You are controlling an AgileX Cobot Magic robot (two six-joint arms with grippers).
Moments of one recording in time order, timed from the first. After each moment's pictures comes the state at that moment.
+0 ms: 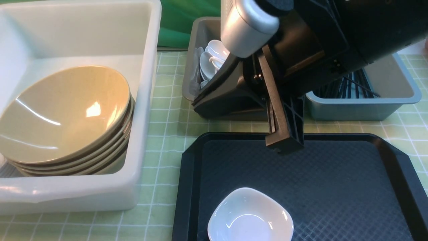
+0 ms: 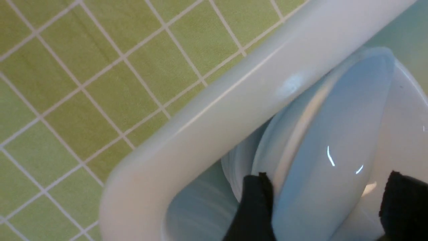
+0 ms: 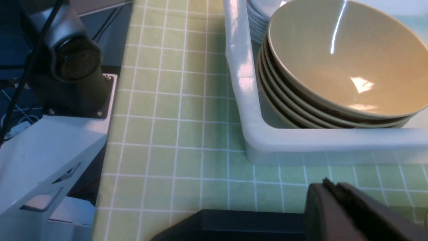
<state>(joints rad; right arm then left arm) 0.68 1.44 -1.52 0.60 0.90 -0.97 0.71 1.60 -1.37 -0.09 1.21 -0.18</state>
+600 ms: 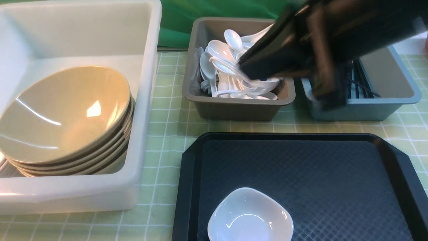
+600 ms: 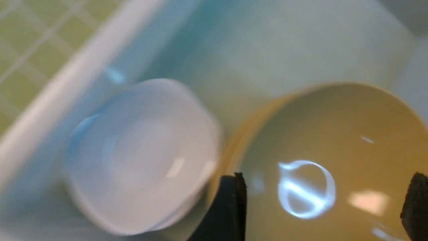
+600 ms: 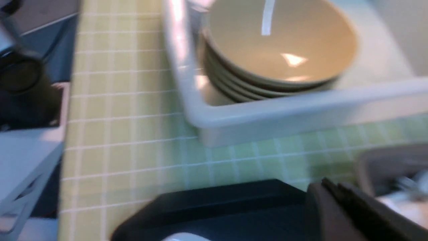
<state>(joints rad) 0.49 1.36 -1.52 0.60 0.93 -0.90 0.51 1.33 -1.47 -0.33 1.24 0.06</state>
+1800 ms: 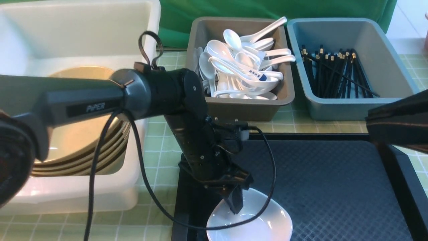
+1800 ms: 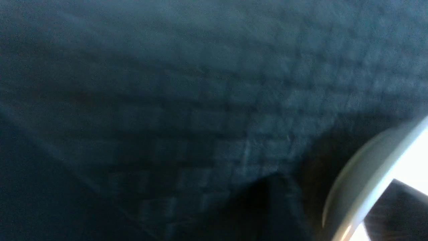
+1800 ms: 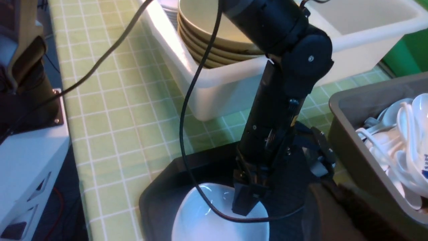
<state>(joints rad) 0.40 0.86 -1.08 0.60 0.86 -0.83 -0.55 2.01 -1.33 -0.50 1.08 0.35</state>
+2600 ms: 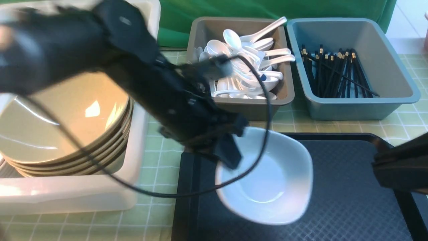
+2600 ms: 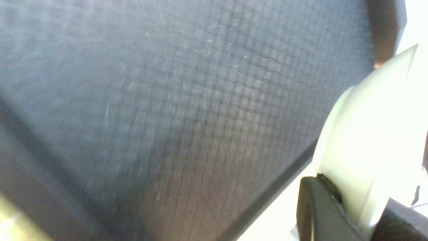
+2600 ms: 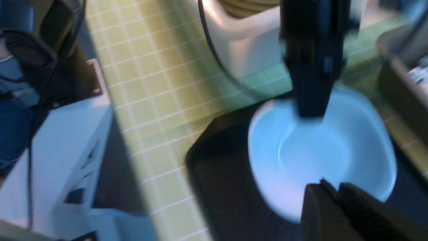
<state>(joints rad) 0.40 0.87 -1.08 0.57 1.02 -0.67 -0.46 1.59 -1.29 -0.62 1.17 0.25</state>
